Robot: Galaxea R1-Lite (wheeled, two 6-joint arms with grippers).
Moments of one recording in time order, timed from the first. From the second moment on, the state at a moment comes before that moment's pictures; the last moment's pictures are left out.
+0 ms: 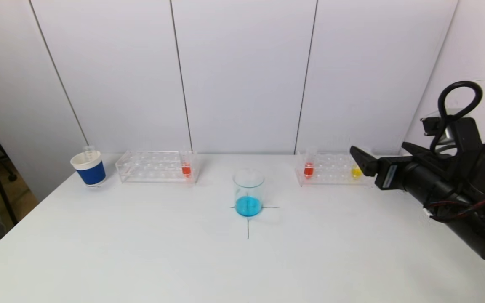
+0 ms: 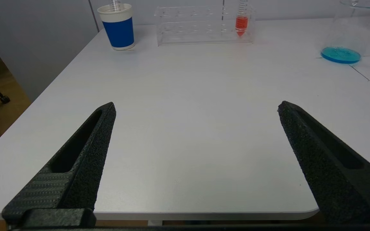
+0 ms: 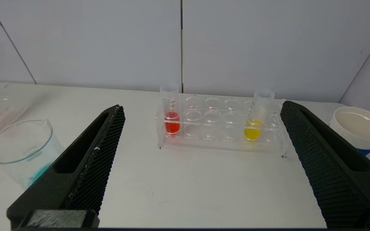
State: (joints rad) left arm 0.00 0.00 0.00 0.00 0.00 0.02; right arm 0.41 1.57 -0.47 -1.03 -0.33 0.04
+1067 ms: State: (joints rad) left arm 0.00 0.00 0.00 0.00 0.00 0.02; right arm 0.43 2.02 -0.60 -1.32 -0.39 0.04
